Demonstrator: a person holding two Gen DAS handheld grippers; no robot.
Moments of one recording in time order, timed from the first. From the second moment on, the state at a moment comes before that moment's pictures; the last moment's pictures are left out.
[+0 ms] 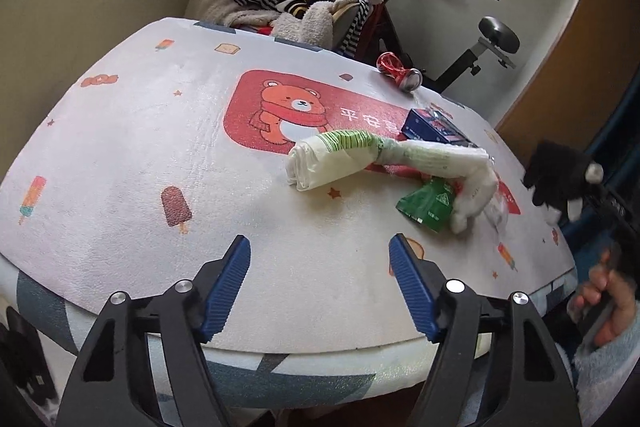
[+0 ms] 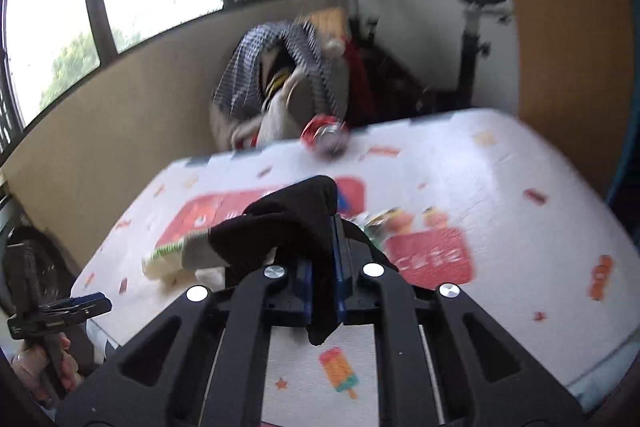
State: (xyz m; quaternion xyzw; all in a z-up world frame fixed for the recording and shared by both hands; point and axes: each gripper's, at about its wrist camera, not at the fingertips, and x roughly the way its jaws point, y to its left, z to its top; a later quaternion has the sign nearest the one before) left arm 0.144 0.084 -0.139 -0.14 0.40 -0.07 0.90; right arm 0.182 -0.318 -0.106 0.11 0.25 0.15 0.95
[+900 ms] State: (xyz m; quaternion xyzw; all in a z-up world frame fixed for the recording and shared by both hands) left arm 0.250 0.097 -0.183 -0.31 0.42 -0.05 0.85; right arm 0.150 -0.329 -0.147 0.09 0.30 0.16 0.94
